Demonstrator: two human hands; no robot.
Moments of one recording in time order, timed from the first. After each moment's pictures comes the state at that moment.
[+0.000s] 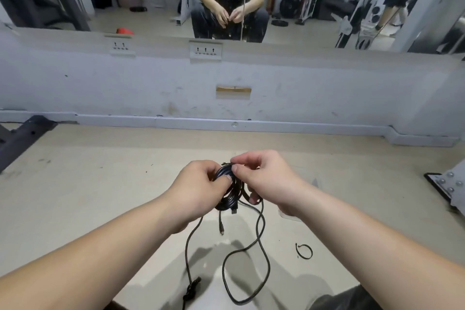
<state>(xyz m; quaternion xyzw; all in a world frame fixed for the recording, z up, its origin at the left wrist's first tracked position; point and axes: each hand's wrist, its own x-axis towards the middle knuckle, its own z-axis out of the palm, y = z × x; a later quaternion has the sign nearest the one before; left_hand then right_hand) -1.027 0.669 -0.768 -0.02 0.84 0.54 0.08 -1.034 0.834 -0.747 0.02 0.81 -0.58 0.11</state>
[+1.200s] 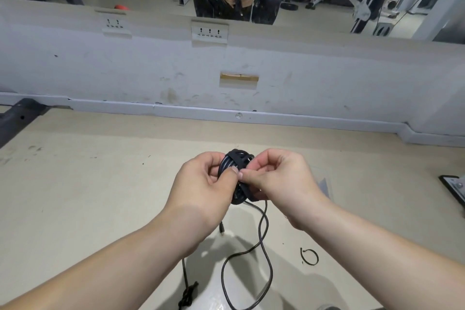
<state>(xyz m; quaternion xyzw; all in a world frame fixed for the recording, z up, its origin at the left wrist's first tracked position) -1.044 0.684 -0.776 -0.07 0.75 0.66 0.02 -1.063 0.834 -0.768 0.09 0.78 -0.62 0.06</state>
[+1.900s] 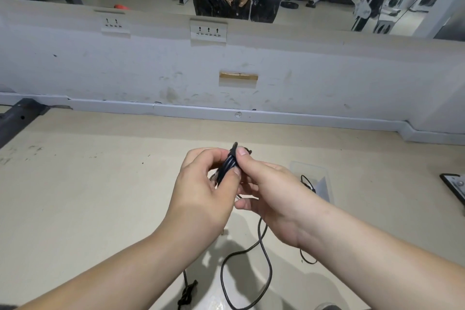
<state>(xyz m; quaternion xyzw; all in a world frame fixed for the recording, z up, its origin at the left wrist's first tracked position) -1.031 0.690 -0.774 -0.03 0.80 0.60 -0.07 -1.050 0.822 -0.762 0.12 0.63 -0.73 0.22</state>
